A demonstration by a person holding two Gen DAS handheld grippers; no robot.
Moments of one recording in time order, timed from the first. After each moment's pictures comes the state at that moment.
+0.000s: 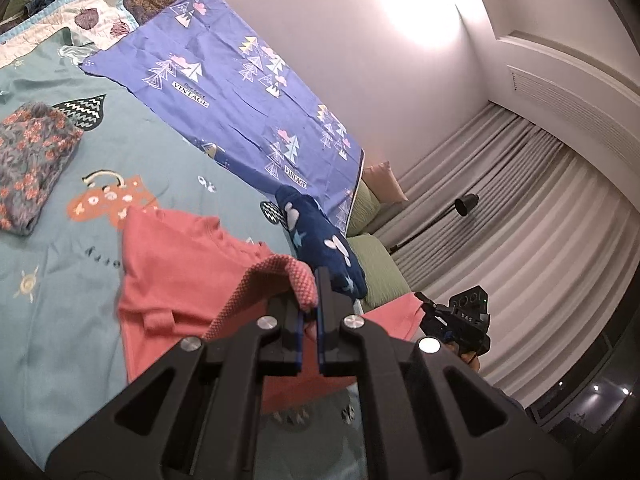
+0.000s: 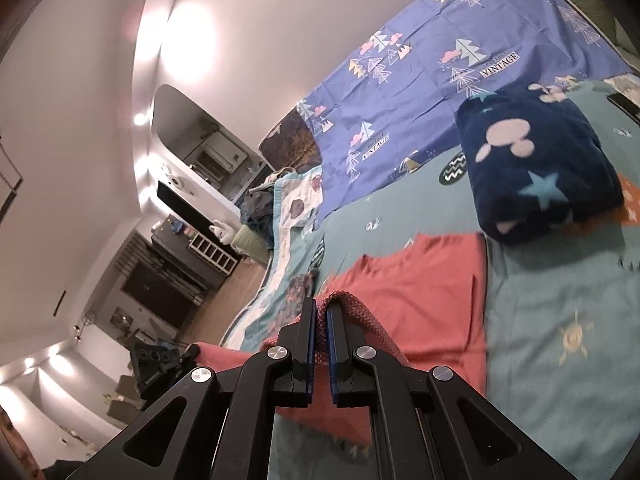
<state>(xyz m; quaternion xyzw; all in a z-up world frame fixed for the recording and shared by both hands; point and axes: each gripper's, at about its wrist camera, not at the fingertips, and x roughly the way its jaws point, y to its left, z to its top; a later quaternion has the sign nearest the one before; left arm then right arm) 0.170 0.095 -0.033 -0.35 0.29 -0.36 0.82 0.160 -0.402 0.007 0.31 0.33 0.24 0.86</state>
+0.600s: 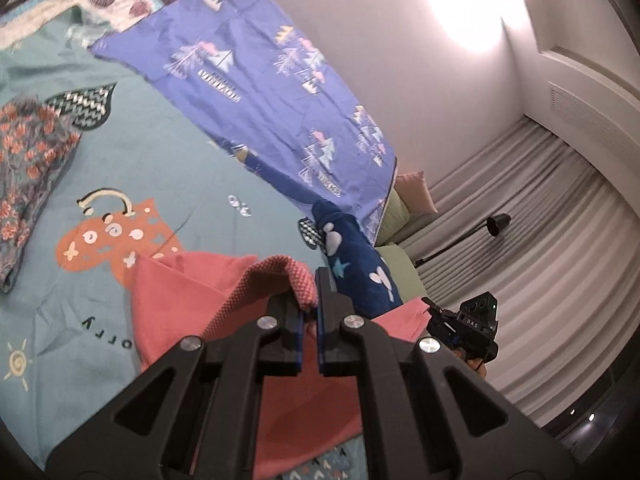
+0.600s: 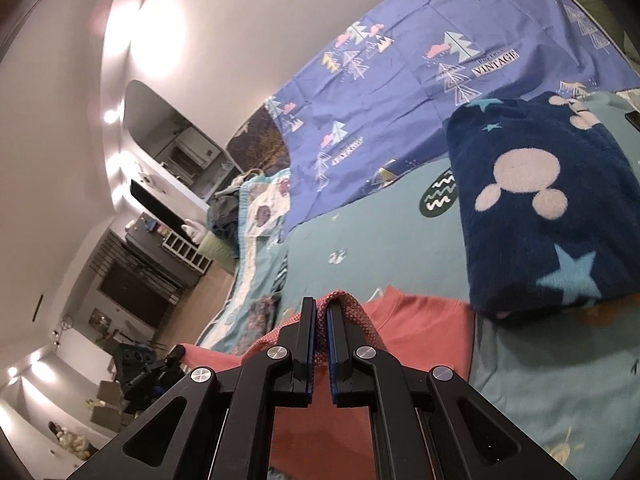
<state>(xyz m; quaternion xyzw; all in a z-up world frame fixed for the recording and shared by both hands) 0.292 0.083 -0.070 -0.37 0.33 -0.32 0.81 0.293 -0.410 -0.022 0.30 0.36 0.20 0.86</state>
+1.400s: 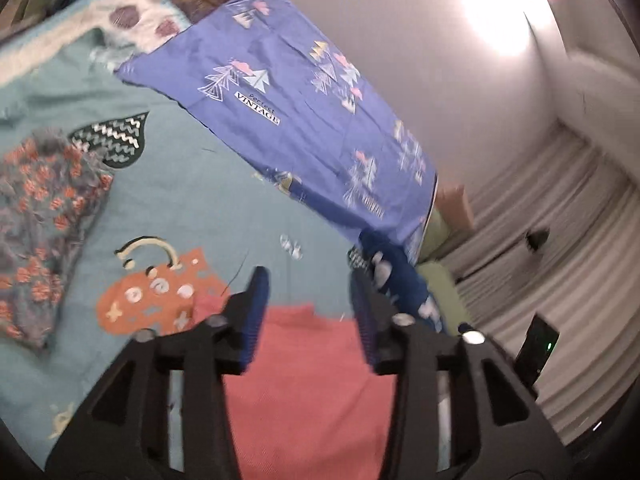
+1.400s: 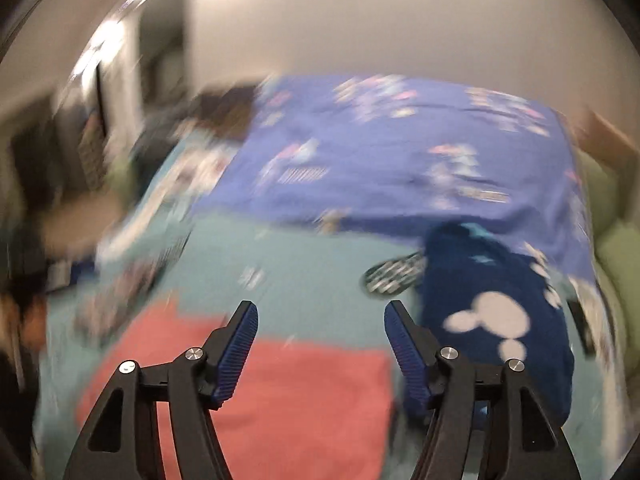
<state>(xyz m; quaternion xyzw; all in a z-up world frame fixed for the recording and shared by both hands) 0.324 0.099 -0.060 -0.32 0.33 -0.26 0.85 0.293 -0.278 -0.007 -0.09 0.35 0.10 0.93</state>
